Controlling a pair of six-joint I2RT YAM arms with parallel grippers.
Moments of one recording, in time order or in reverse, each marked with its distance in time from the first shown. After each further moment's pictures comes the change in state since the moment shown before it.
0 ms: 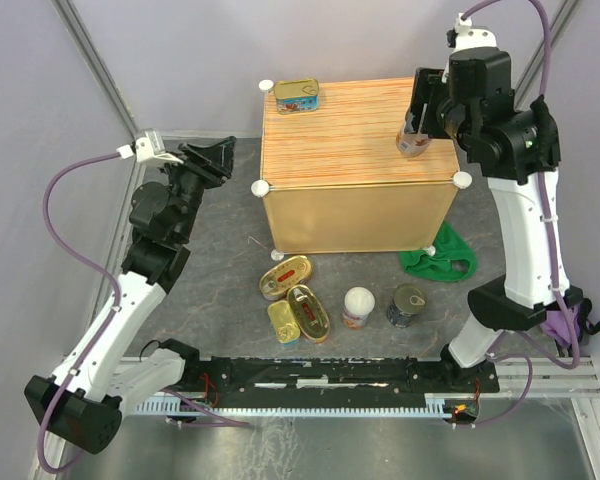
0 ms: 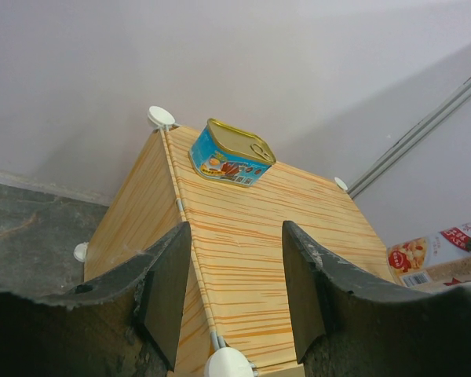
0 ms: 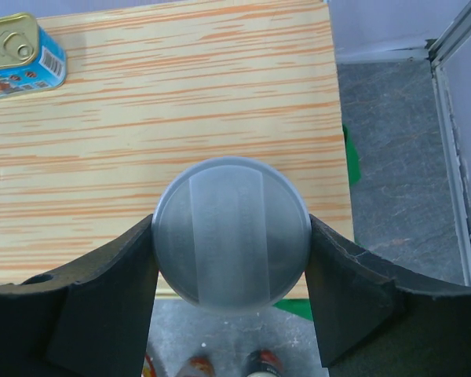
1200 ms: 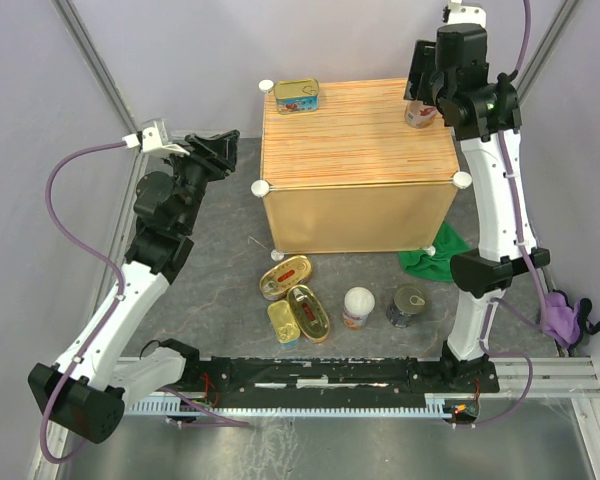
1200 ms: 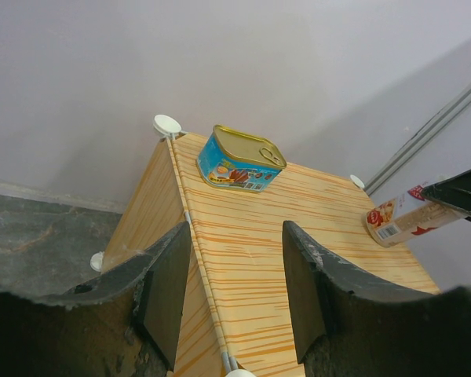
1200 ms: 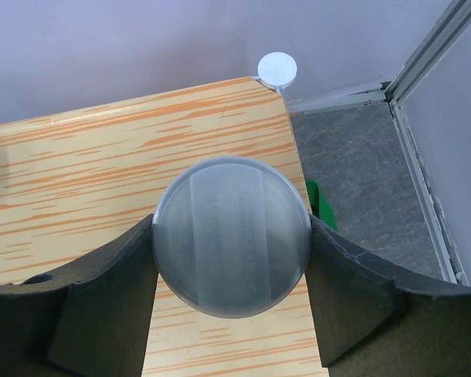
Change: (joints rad) left arm 0.000 0.066 0.053 0.002 0.005 0.074; right arm -0.115 0.247 0.118 0.188 0.064 -0.072
